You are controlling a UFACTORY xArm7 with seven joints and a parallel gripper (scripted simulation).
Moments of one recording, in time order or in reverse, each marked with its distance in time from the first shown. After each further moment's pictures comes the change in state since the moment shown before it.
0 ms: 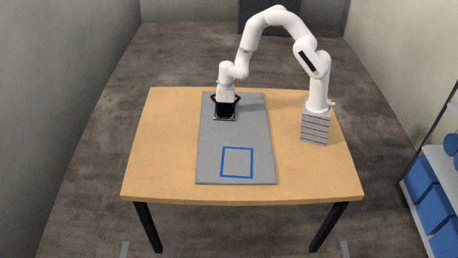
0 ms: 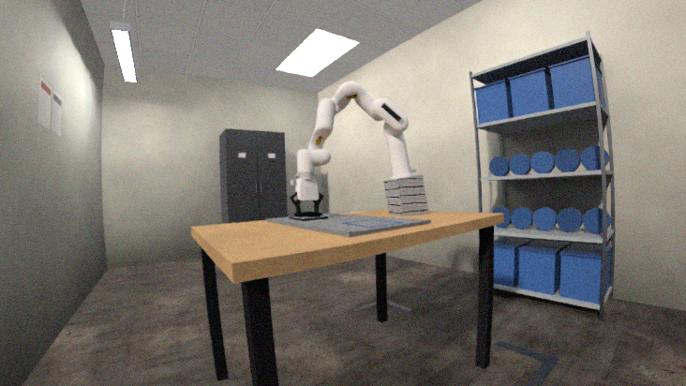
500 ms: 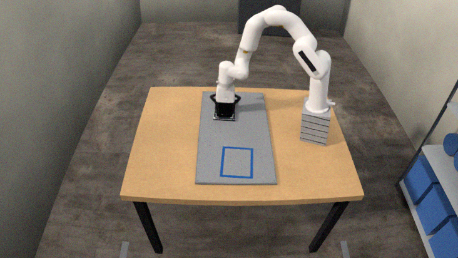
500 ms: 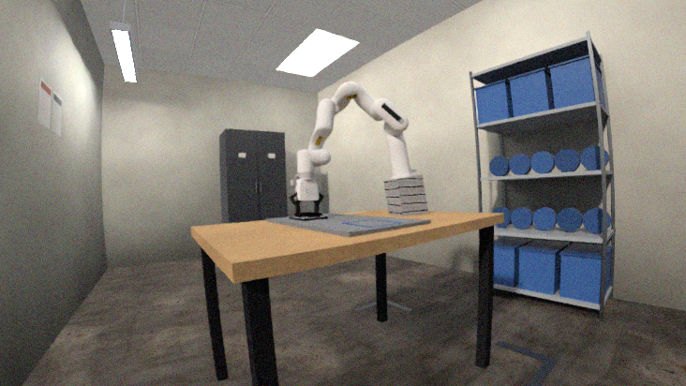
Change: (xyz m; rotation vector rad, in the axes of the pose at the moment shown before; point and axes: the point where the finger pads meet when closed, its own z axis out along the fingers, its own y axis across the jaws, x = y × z) arm 0.000 0.000 0.001 0.000 0.000 0.000
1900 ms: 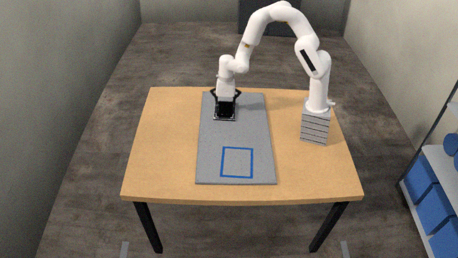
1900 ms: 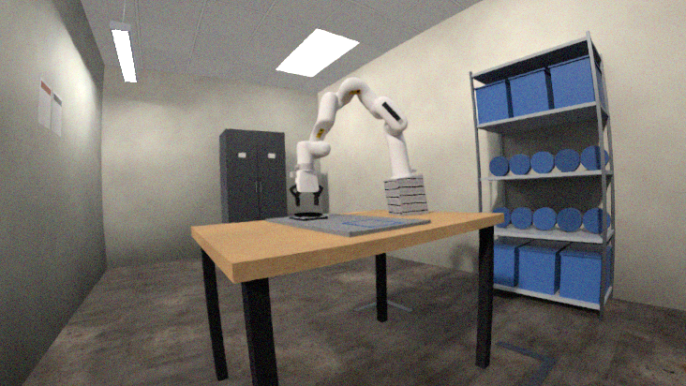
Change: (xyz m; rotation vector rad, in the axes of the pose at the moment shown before) arm 0.000 0.000 -0.038 0.000 0.000 0.000
